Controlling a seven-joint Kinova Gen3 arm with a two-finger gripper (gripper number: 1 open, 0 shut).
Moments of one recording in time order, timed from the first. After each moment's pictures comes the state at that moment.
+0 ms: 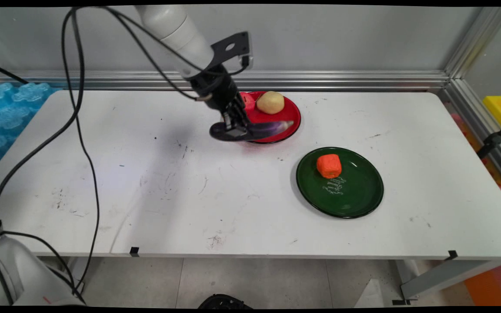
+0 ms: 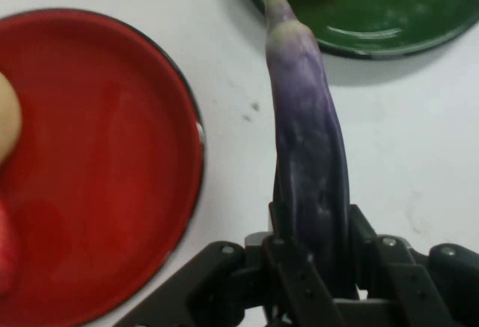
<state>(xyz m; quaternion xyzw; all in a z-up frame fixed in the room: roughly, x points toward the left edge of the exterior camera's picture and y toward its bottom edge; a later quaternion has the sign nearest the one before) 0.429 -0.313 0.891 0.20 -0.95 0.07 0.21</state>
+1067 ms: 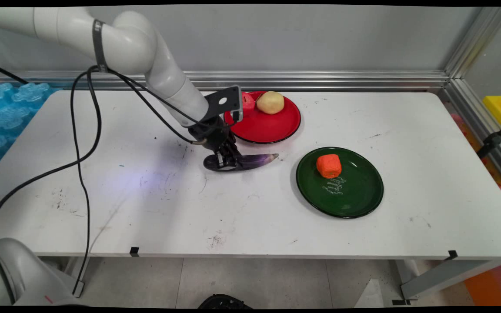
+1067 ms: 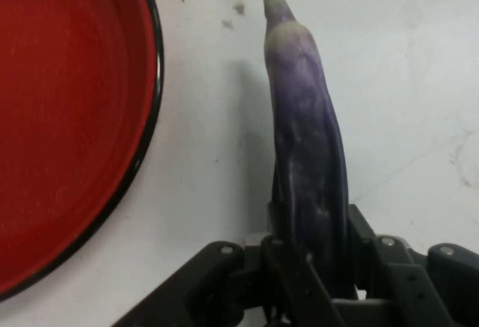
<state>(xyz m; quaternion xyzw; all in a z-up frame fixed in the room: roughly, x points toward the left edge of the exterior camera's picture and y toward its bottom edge) 0.438 -0.293 0.788 0.21 -0.96 0.07 0.19</state>
